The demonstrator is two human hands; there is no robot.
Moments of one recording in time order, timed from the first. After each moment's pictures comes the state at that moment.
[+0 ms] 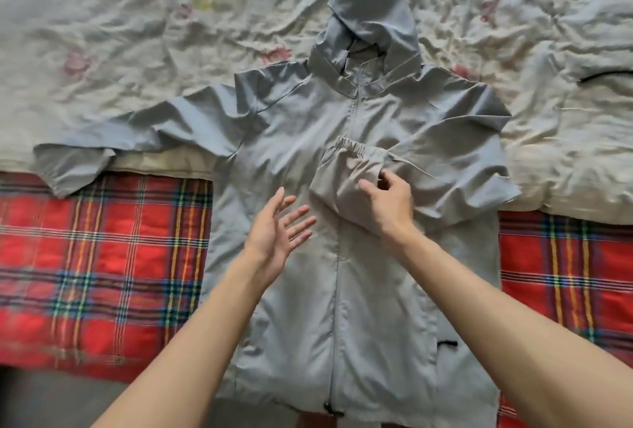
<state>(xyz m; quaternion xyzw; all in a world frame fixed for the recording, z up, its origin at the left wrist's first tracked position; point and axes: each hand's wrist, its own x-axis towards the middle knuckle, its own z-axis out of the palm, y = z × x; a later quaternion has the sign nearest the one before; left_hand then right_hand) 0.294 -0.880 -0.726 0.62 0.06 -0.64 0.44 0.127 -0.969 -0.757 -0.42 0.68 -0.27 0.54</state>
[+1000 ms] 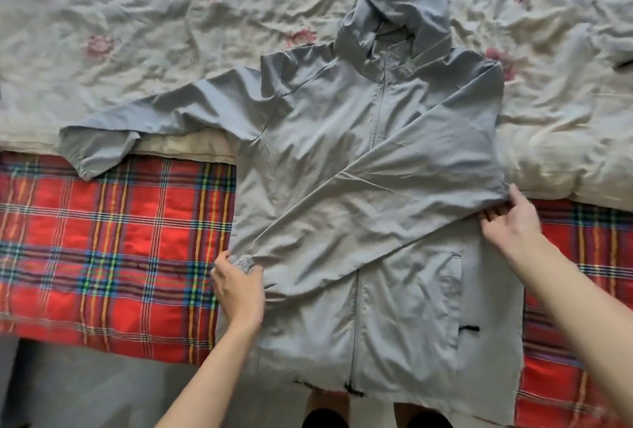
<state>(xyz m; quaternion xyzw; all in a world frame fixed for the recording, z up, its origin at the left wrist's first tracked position) 0.334 -0.747 -0.757 0.94 -0.09 -0.29 0.17 -0.004 -0.986 -0.791 0.05 0.67 -0.43 0.60</state>
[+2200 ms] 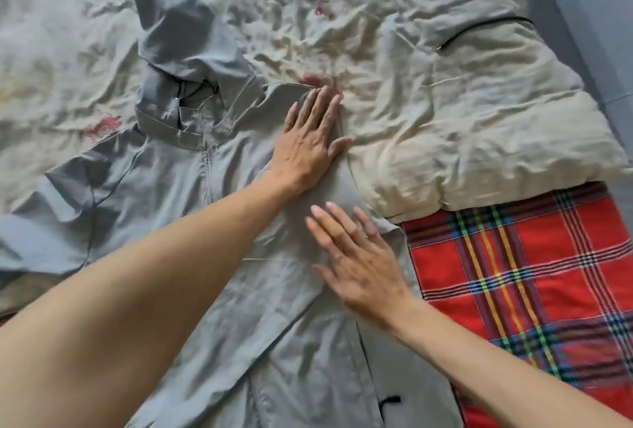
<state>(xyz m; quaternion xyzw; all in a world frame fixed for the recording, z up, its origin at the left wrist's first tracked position) 0.107 -1.149 -0.830 0.55 -0.83 -0.10 -0.01 -0.041 -0.970 -0.818 -0.86 0.49 -0.14 0.10</state>
